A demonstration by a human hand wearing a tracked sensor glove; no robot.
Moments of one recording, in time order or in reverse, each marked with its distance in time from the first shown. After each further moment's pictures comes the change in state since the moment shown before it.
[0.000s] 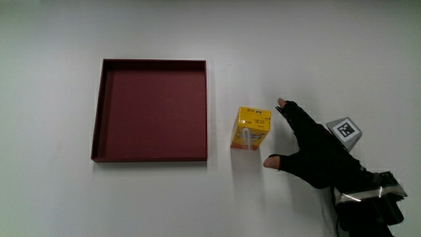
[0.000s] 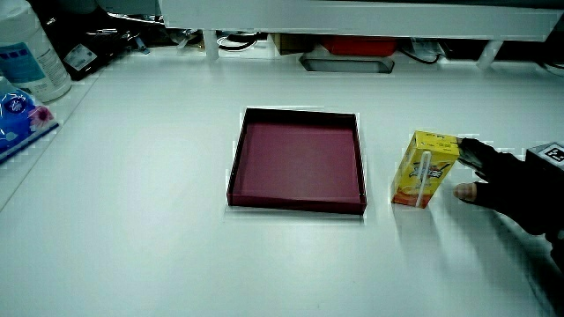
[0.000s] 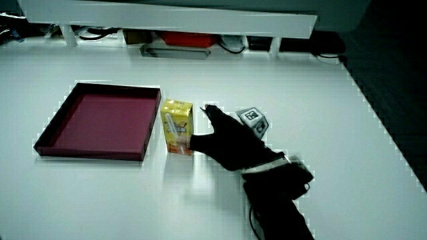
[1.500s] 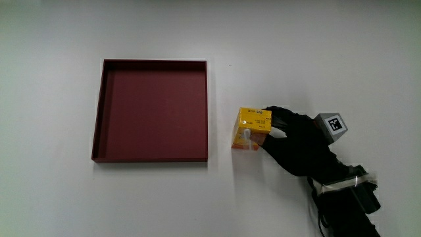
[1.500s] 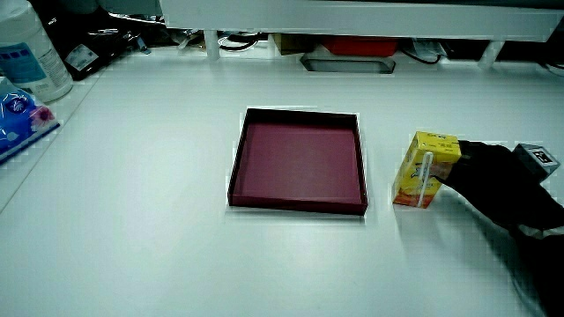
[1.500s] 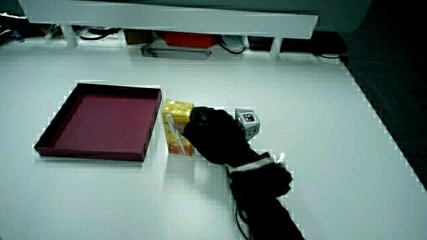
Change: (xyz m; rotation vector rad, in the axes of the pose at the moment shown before) arm -0.044 0.100 -0.057 -0.157 0.291 0.139
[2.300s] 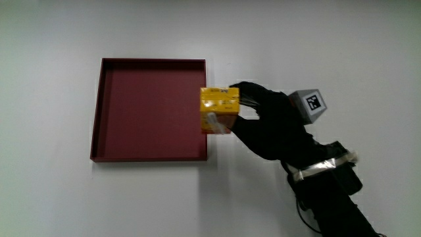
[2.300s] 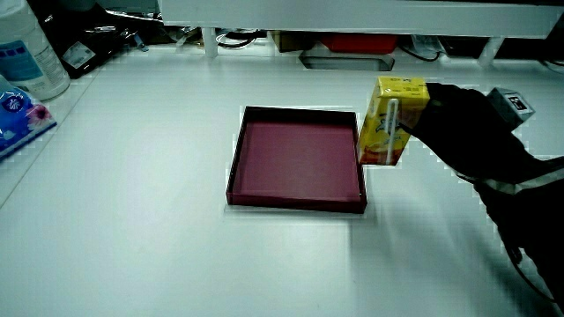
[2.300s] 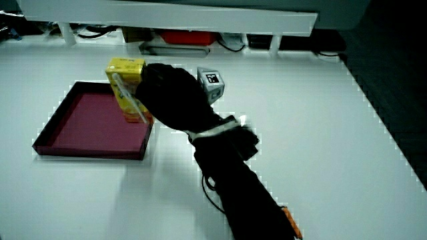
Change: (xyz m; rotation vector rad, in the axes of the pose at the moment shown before) arm 0.018 -0.003 0.003 0.156 0.247 0.168
